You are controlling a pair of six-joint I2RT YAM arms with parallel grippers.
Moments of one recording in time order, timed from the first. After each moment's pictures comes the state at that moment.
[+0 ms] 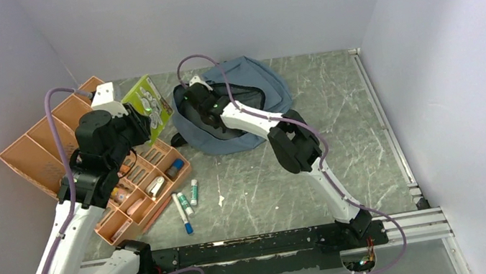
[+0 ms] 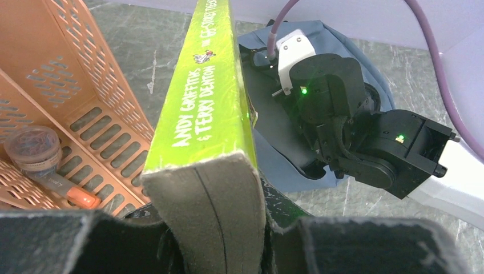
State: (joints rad) left arm -0.34 0.89 1.09 -0.49 -0.17 -0.34; right arm 0.77 2.43 2.05 -0.43 0.72 -0.18
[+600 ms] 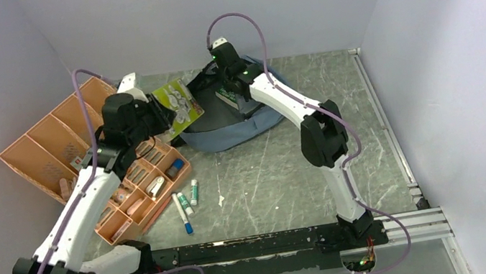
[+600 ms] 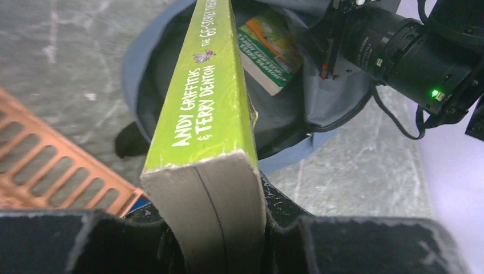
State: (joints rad) left arm -0.34 1.09 1.07 -0.37 -0.01 -0.47; right arm 0.62 2.21 2.05 -0.50 0.35 -0.01
